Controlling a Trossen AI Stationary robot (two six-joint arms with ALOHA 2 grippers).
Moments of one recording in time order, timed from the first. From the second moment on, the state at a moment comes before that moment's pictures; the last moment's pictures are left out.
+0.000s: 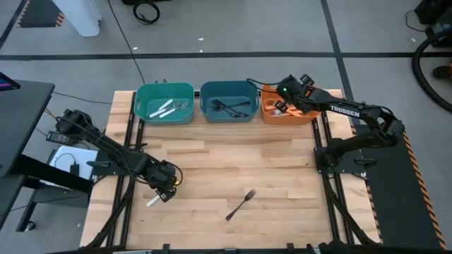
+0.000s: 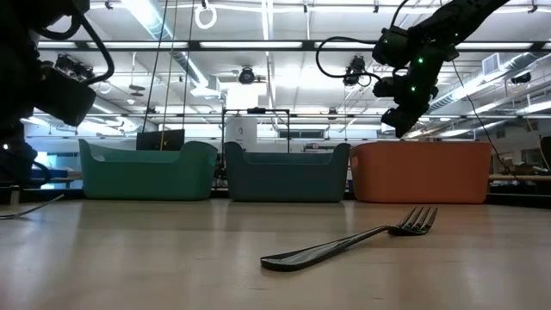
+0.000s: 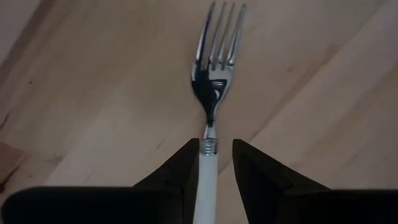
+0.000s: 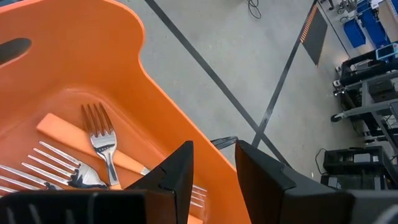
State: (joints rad) left arm -0.49 1.26 0.59 -0.64 0.12 -1.22; right arm -0.69 1.27 0.87 -0.48 0.65 -0.18
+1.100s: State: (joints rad) left arm -0.44 1.41 0.59 -0.63 0.18 -1.17; right arm -0.69 1.27 0.87 -0.48 0.65 -0.11
